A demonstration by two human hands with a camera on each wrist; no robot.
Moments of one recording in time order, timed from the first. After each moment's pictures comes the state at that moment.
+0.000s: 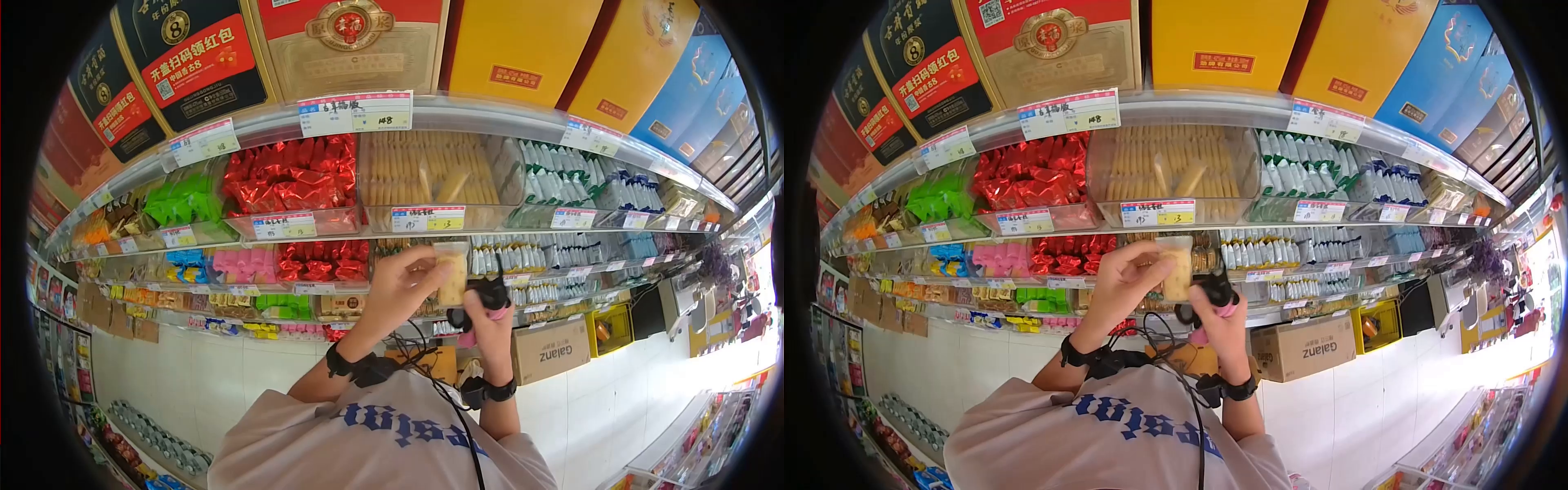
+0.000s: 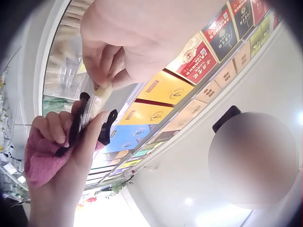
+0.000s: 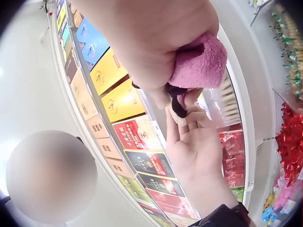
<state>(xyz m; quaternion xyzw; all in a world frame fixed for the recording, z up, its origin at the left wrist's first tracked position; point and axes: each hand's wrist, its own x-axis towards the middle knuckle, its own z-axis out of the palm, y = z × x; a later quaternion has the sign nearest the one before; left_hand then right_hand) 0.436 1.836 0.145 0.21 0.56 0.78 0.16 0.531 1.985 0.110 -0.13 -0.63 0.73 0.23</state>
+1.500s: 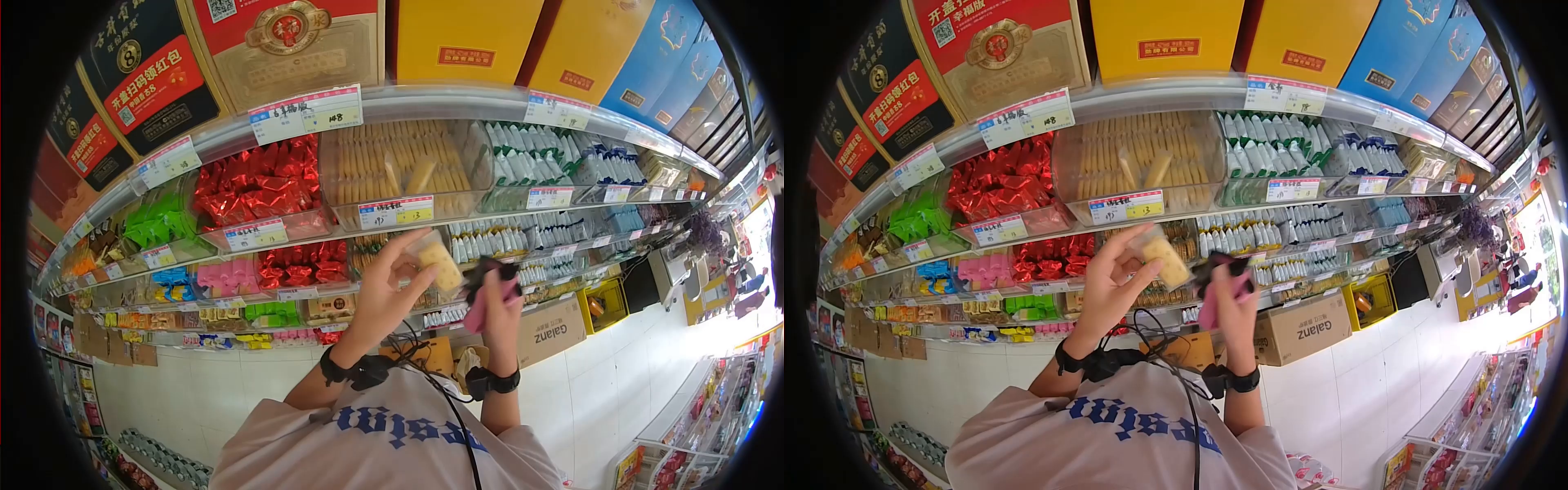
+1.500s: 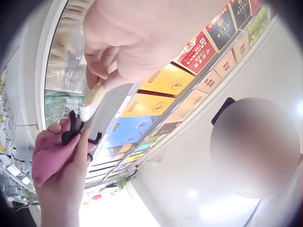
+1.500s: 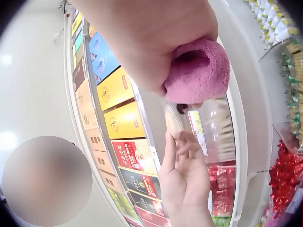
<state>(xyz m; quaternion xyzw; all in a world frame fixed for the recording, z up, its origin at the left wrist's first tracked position) 0.445 1.852 0.139 0.28 0.59 0.75 0.11 0.546 2.027 0.091 -0.20 -0.62 0.72 0.24</state>
